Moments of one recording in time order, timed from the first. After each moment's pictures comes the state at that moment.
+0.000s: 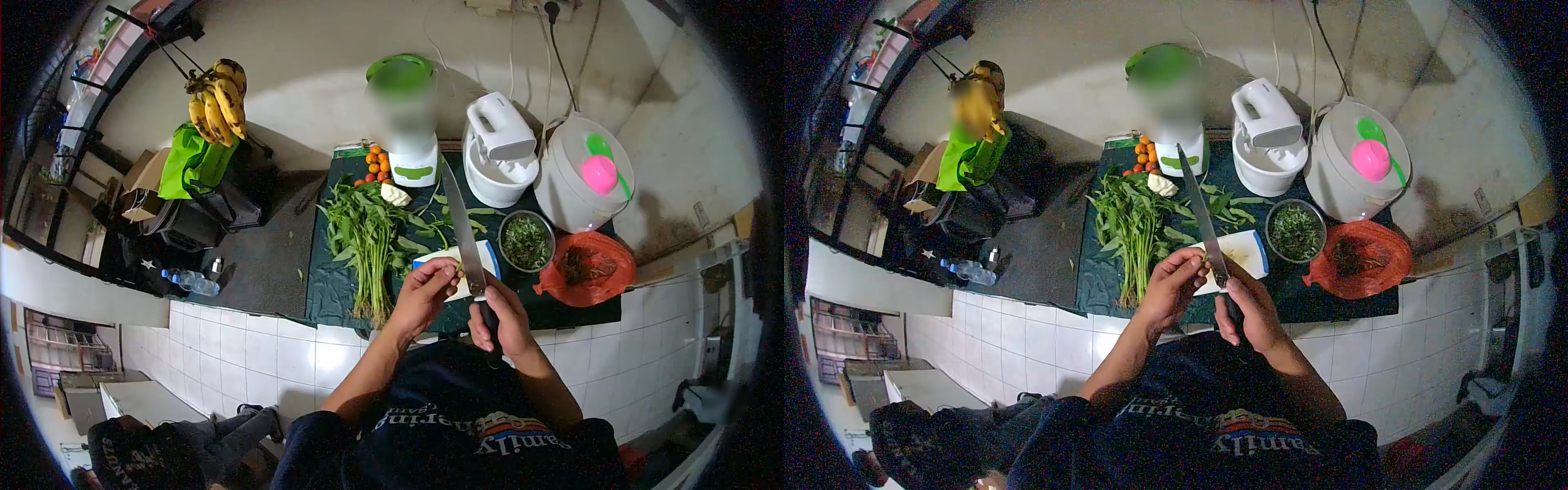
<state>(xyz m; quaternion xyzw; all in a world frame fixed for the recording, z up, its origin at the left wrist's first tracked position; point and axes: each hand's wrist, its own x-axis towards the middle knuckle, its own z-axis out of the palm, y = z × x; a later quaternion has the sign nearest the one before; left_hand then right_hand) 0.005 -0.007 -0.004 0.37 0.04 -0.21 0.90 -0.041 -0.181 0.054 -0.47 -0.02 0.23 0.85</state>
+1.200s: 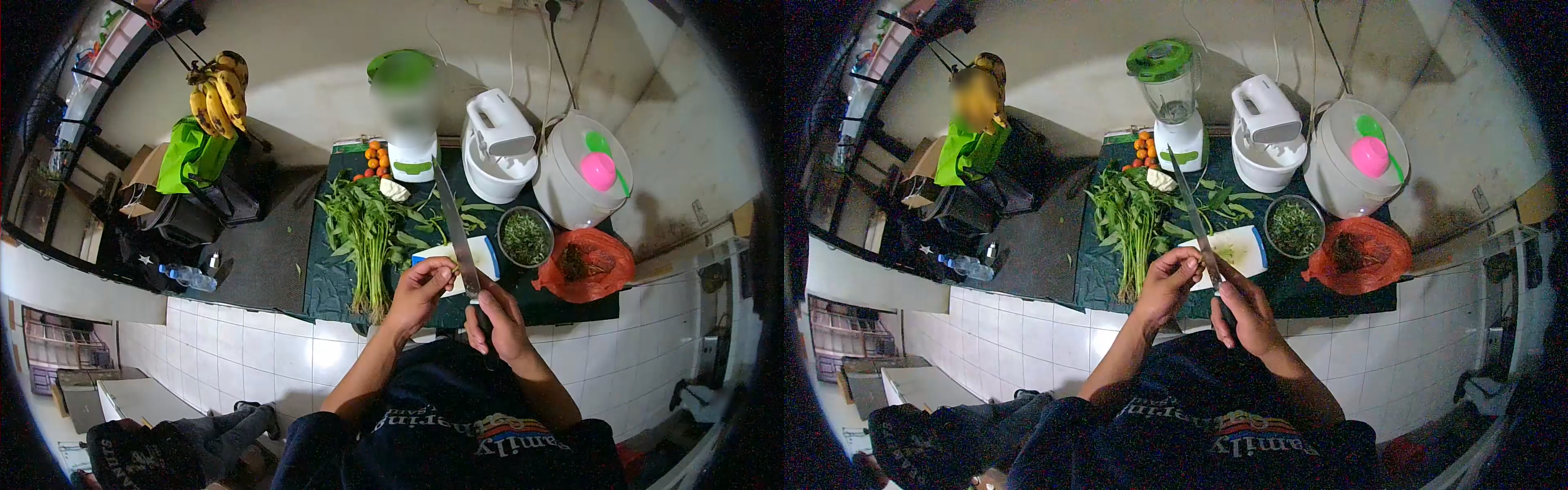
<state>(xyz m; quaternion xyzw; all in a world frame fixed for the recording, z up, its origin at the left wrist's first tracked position) -0.006 -0.001 -0.015 0.41 0.00 -0.17 0.90 -0.054 -0.174 0.057 -0.51 -0.04 0.22 0.83</state>
